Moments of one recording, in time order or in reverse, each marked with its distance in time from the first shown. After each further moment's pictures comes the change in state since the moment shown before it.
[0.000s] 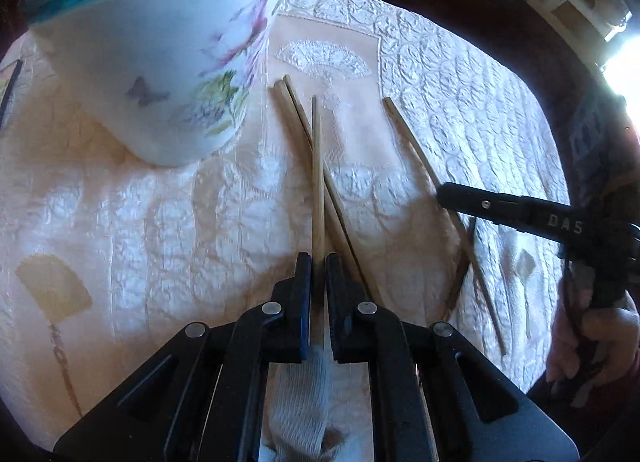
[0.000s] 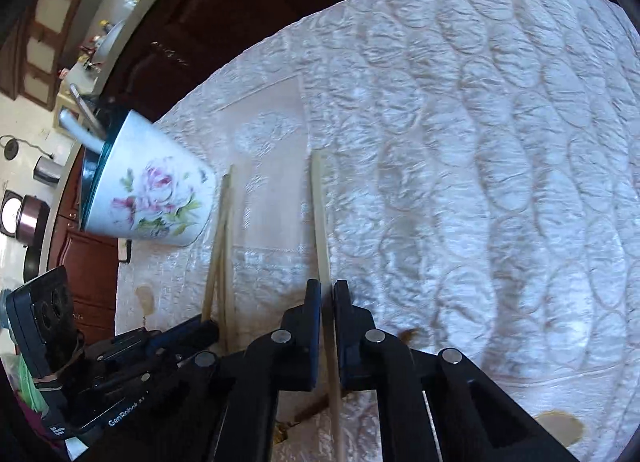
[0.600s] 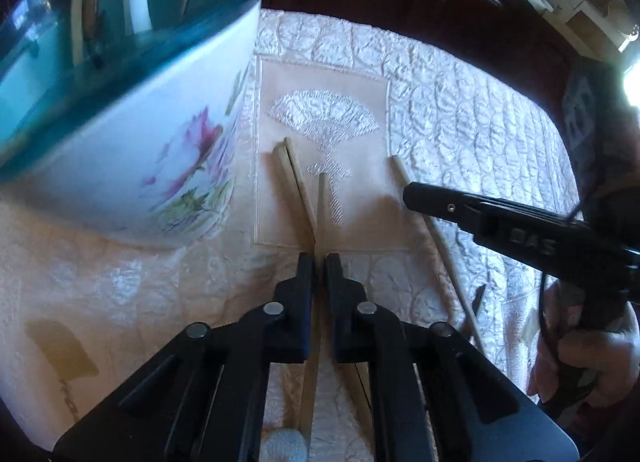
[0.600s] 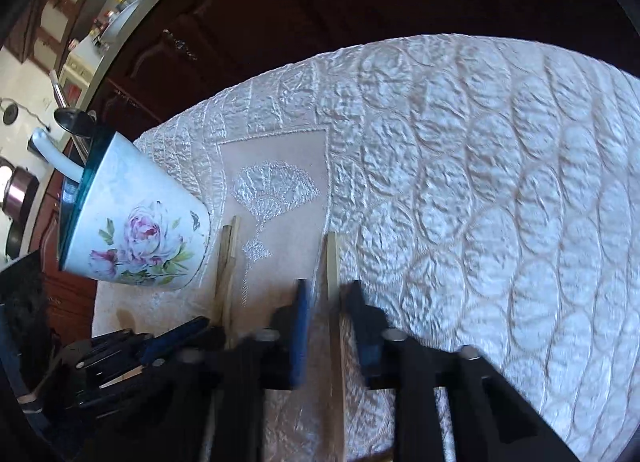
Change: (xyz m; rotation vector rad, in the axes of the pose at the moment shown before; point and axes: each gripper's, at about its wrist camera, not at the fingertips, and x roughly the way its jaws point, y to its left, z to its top) left arm 0.012 -0.019 0.039 -0.013 -0.071 0.045; right arm 0.036 0.031 0.060 -0.150 -0.022 -0.047
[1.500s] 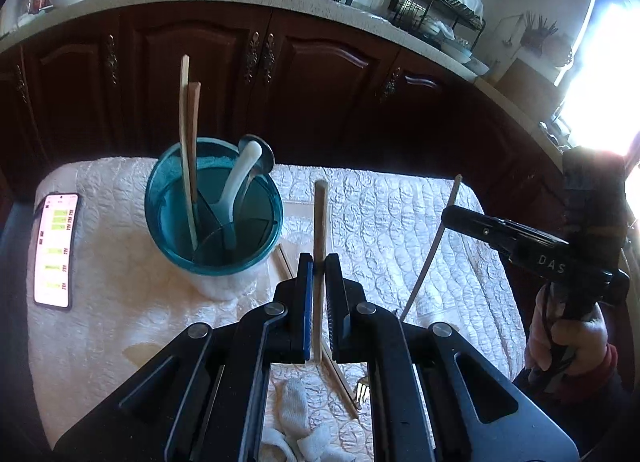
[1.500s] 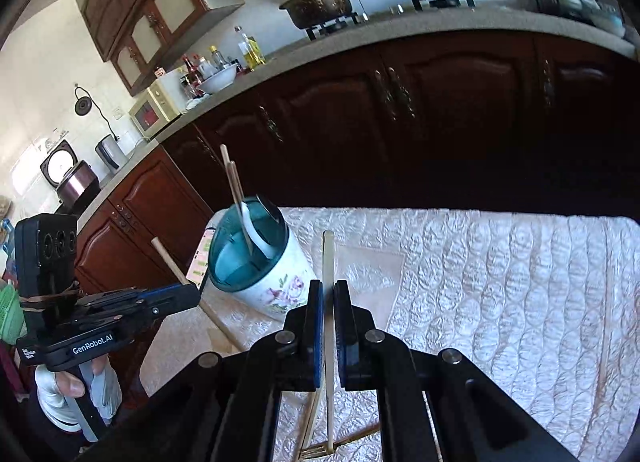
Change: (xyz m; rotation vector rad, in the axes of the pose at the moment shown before) left arm -0.169 0.015 0.000 0.066 -0.277 -0.113; right arm -0.189 0.060 -0.029 -0.193 -0.325 0.093
